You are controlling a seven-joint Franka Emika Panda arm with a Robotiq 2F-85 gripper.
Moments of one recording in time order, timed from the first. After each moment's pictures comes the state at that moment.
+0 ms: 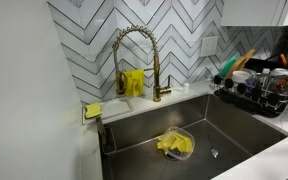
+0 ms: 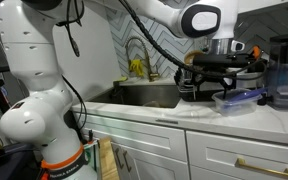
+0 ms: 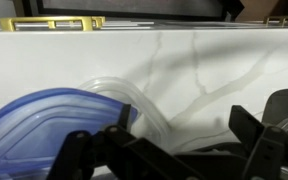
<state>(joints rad) -0.19 0.14 -0.09 -1.94 0.13 2.02 -1.00</state>
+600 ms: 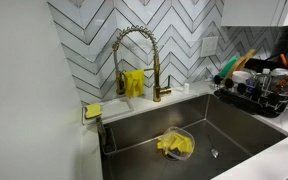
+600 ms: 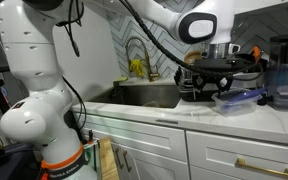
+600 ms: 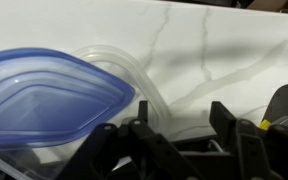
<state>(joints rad) -0.18 0.14 -0.07 -1.98 0.20 2.10 -1.10</state>
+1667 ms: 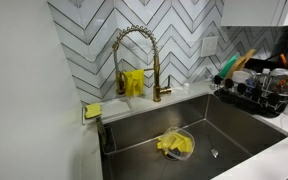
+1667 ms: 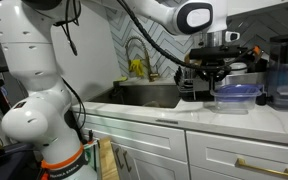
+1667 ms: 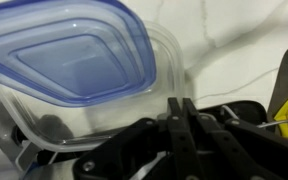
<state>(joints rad) -0.14 0.12 -0.07 -1.93 0.12 2.11 -0.88</state>
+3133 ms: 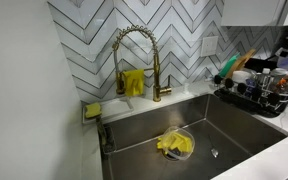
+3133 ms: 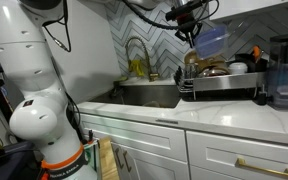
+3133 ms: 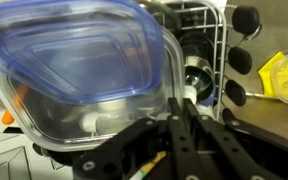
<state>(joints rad) 0.04 0.03 0.04 -1.67 -0.04 1.98 -0.65</state>
